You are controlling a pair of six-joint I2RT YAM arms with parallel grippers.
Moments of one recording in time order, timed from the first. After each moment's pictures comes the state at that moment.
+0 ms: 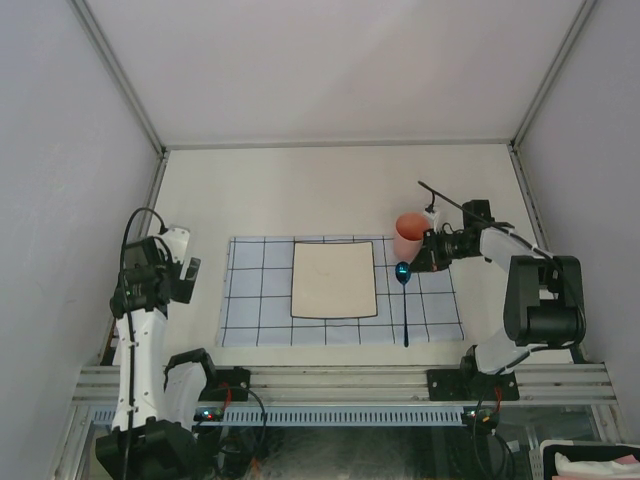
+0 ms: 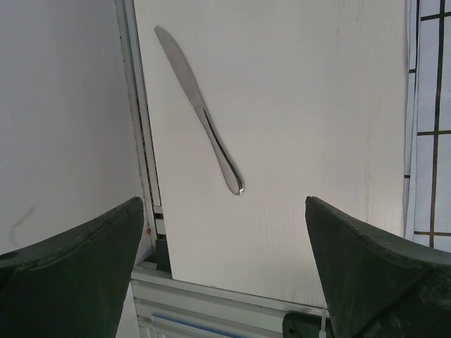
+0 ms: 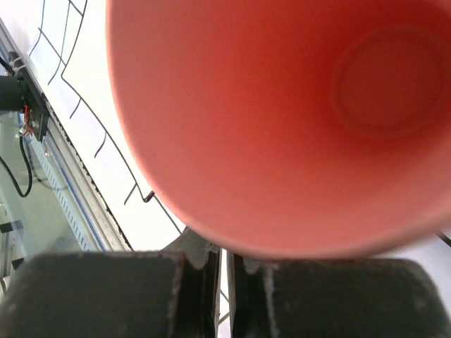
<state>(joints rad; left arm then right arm) 0.27 0.77 0.71 -0.76 -0.10 0.51 -0.03 1.58 0.85 -0.55 -0.93 -0.27</state>
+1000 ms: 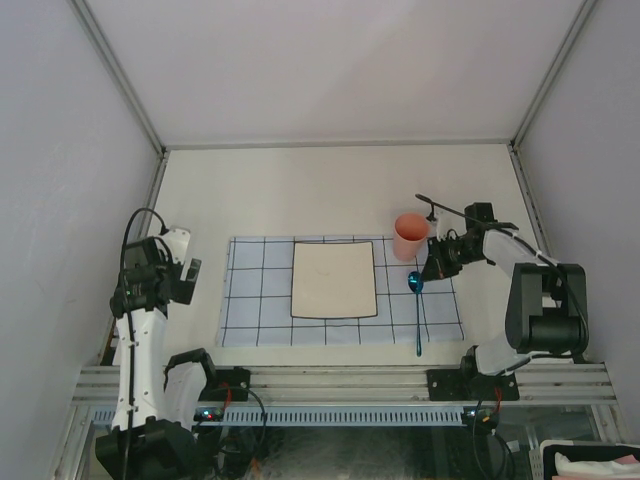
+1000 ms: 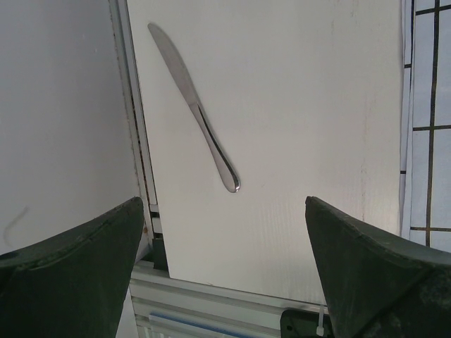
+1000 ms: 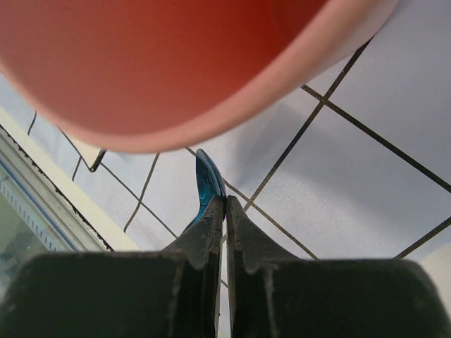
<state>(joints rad) 0.27 0.77 0.71 -0.77 -0.09 0.51 -0.04 1.52 0.85 -0.69 -0.72 -0.36</state>
